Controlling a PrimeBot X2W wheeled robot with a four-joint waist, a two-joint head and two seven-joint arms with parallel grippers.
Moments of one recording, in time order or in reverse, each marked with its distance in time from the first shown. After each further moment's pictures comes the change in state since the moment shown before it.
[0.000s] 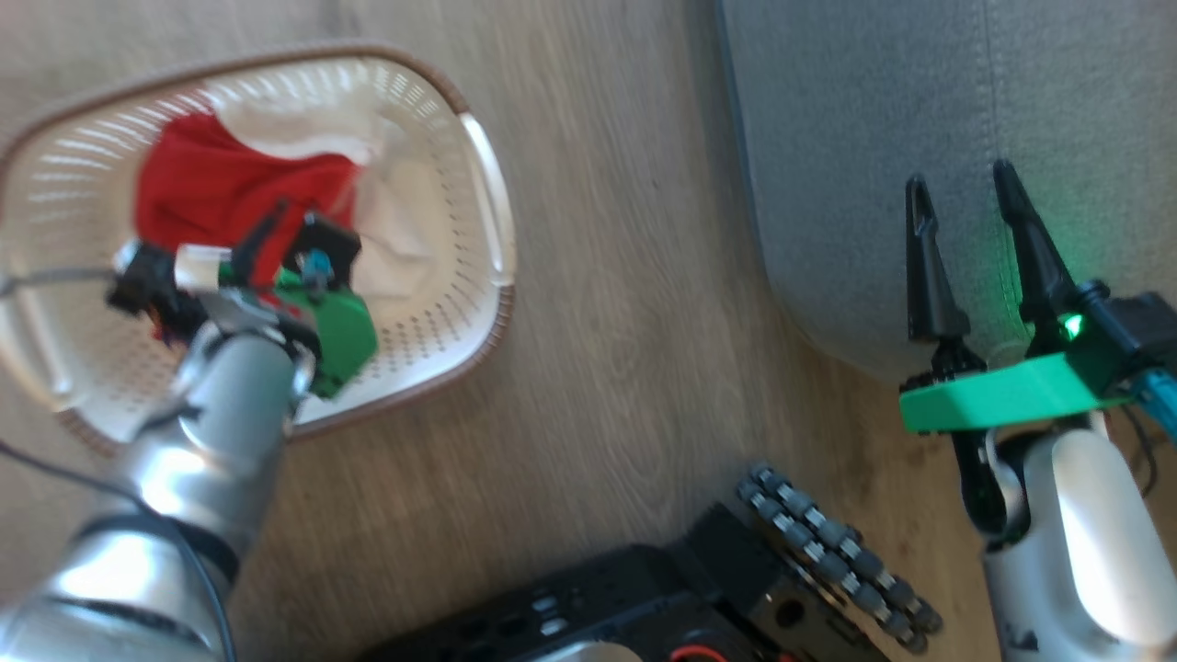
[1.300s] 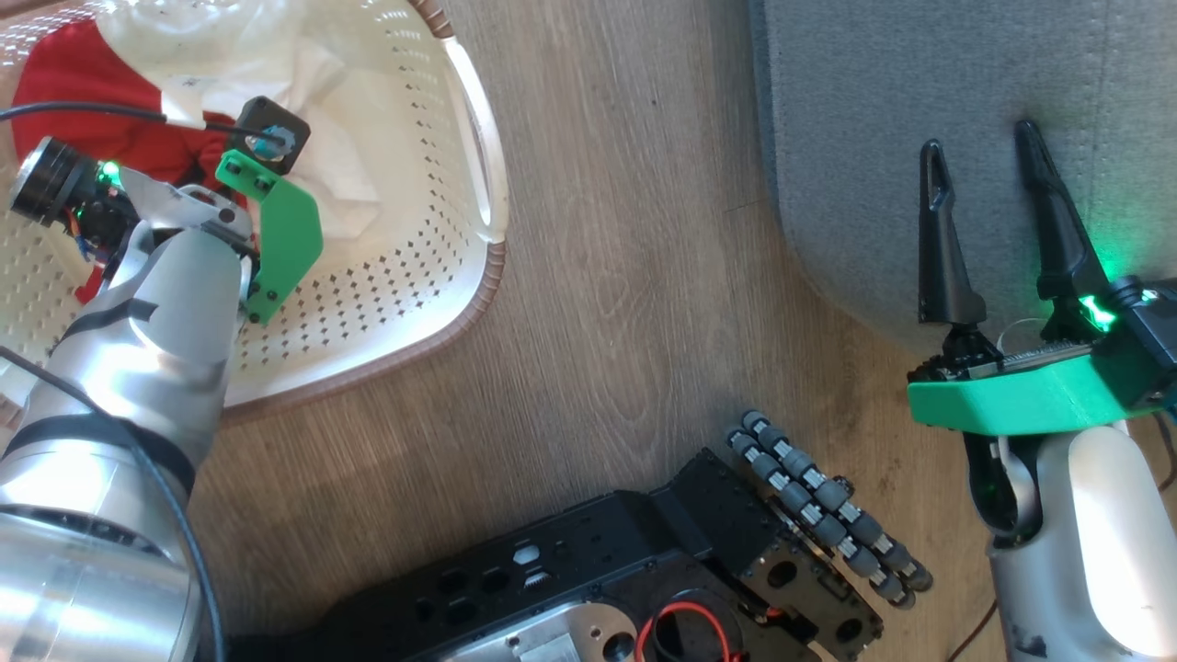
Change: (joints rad) left arm -0.238 0.027 -0.103 0.150 0.025 0.004 0.352; right arm 0.003 0.010 0.007 -0.108 -0.008 0.007 -0.018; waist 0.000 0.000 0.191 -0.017
